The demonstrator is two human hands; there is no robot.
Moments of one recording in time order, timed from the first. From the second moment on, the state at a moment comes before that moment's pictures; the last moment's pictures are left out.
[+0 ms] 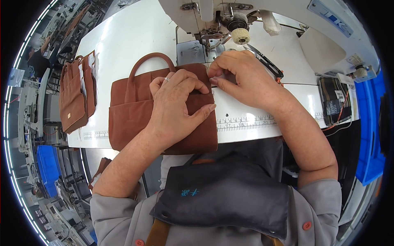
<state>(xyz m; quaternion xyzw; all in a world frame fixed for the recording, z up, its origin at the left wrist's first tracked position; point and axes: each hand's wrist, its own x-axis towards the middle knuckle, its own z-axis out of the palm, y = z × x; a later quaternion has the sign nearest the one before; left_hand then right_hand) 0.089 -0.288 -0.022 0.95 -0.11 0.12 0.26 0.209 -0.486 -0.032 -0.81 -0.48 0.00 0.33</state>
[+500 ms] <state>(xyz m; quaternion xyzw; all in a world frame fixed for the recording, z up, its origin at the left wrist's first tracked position) 0.005 -0.319 -0.024 0.98 -0.13 0.11 0.12 0.203 -0.488 -0.035 -0.71 -0.61 0.02 0.35</state>
